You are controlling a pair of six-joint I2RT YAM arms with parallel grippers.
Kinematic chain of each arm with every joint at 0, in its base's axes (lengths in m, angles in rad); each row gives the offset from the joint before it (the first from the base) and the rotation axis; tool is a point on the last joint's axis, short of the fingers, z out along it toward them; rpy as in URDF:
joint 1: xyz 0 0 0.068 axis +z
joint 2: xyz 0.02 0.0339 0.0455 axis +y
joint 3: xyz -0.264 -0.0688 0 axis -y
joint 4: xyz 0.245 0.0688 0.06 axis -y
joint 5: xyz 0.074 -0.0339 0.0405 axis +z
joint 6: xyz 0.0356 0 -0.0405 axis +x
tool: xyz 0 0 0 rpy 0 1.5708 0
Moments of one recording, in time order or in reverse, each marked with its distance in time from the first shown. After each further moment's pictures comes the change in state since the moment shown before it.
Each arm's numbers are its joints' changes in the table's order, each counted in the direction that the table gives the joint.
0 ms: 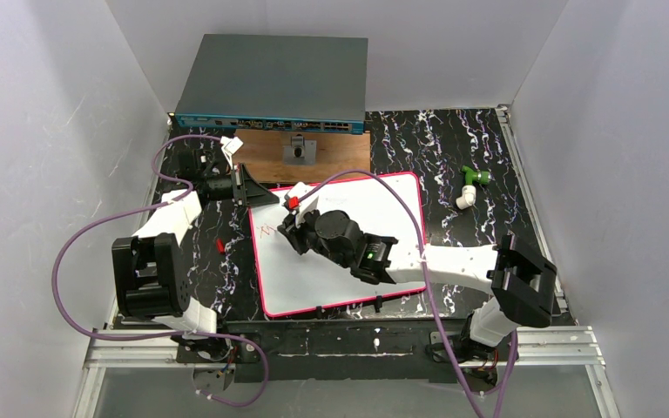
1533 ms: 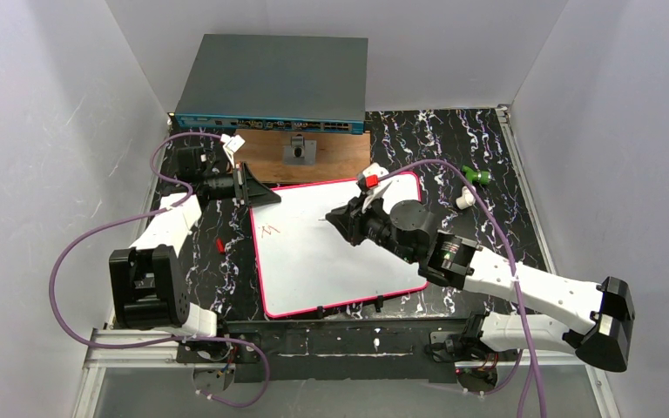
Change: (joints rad) left arm -0.021 -0.070 -0.005 0.011 0.082 -0.053; right arm -0.116 -0.484 -0.147 -0.255 0.075 0.137
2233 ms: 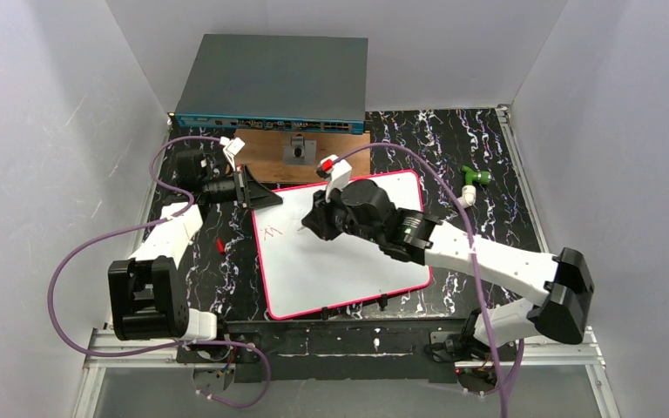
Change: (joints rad) left arm -0.006 -0.067 -0.082 0.140 0.041 -0.110; right arm -0.006 0.255 0.275 -0.239 0.080 0.117
